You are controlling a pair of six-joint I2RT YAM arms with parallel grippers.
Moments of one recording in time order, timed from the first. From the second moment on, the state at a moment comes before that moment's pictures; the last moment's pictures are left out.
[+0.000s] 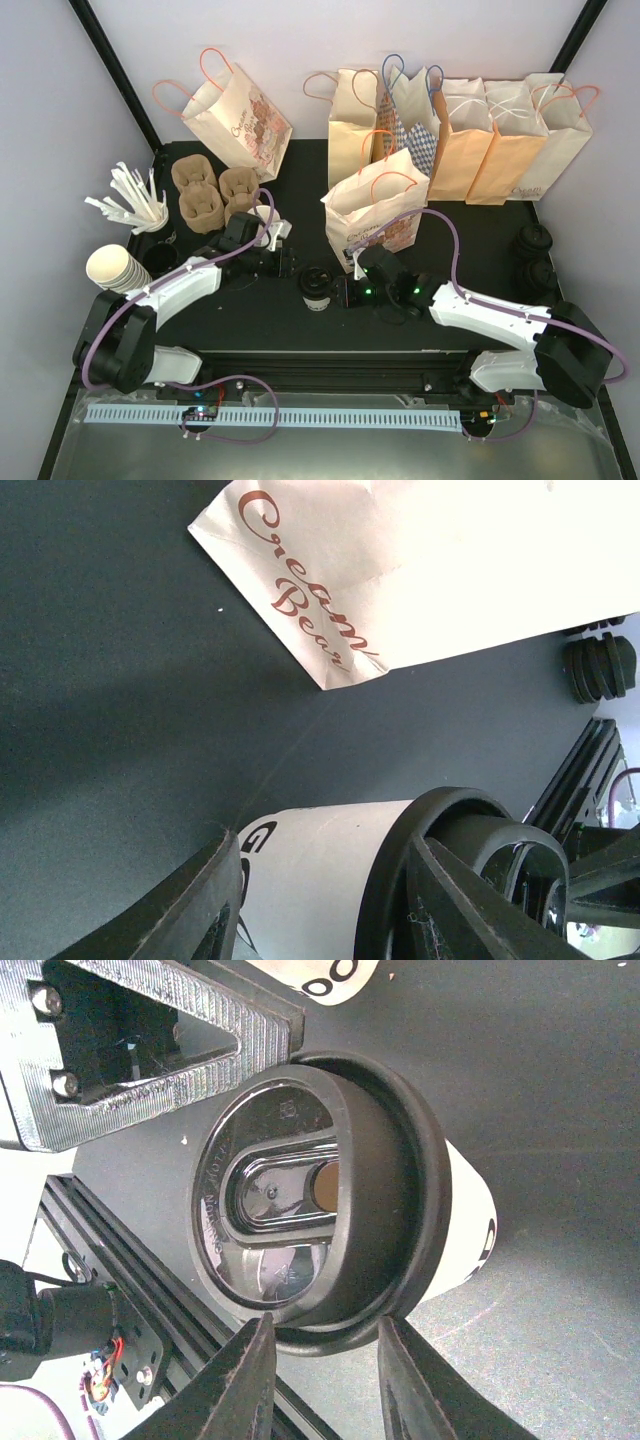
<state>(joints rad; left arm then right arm) -0.41 1.33 0.69 -0.19 0.61 -0.42 0.92 1.26 0.69 -0.14 -0.21 0.76</state>
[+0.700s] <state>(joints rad) -0.41 1.21 0.57 -0.13 0.57 -0.47 0.82 1.31 0.74 -0.16 -0.22 0.71</state>
